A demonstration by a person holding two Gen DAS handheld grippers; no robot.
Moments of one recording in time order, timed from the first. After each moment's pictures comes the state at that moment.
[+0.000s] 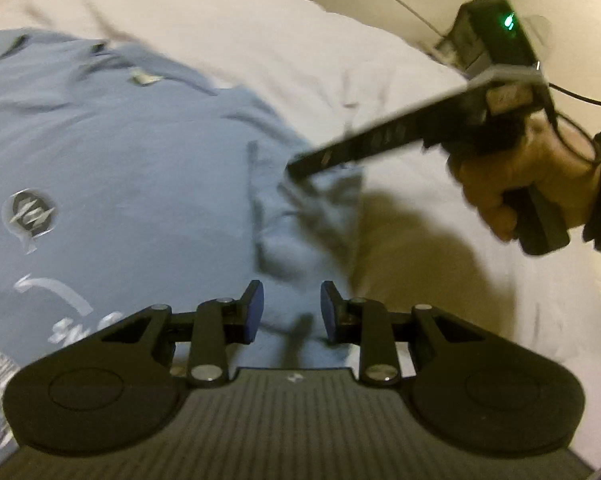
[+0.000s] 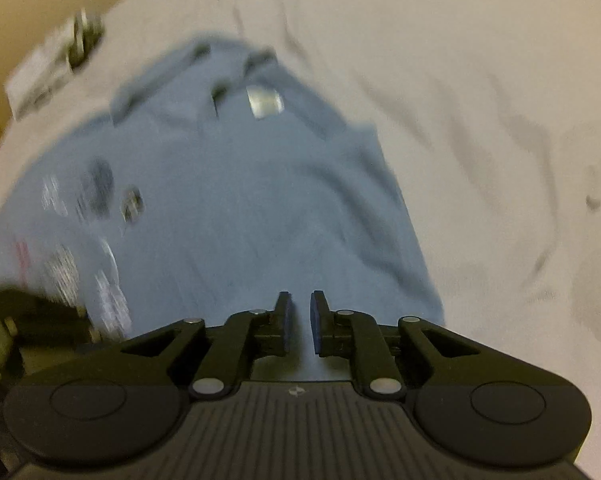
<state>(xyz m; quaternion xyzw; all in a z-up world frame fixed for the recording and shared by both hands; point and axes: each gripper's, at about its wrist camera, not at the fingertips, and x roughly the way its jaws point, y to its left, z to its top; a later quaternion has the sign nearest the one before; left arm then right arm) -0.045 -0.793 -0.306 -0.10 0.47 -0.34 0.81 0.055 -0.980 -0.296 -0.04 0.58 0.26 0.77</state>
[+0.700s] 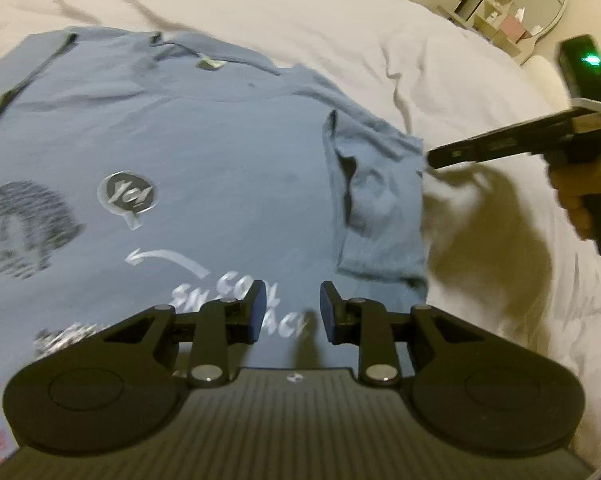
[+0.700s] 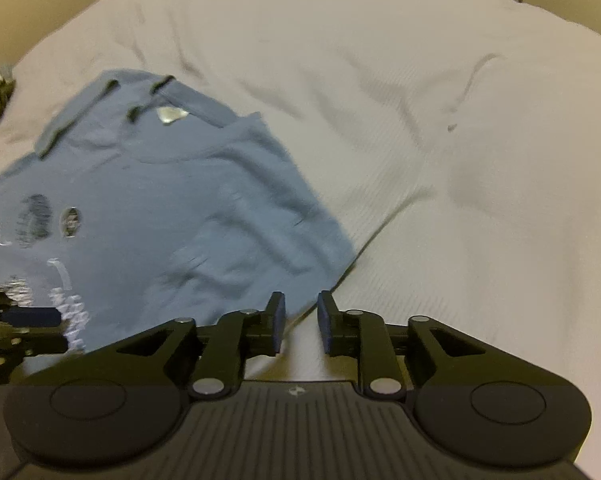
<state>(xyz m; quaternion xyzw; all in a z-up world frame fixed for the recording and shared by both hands) -0.051 -0.723 -0.305 -0.02 0.50 -0.29 0.81 -0.013 -1.004 -0.261 0.01 0.55 0.09 0.83</state>
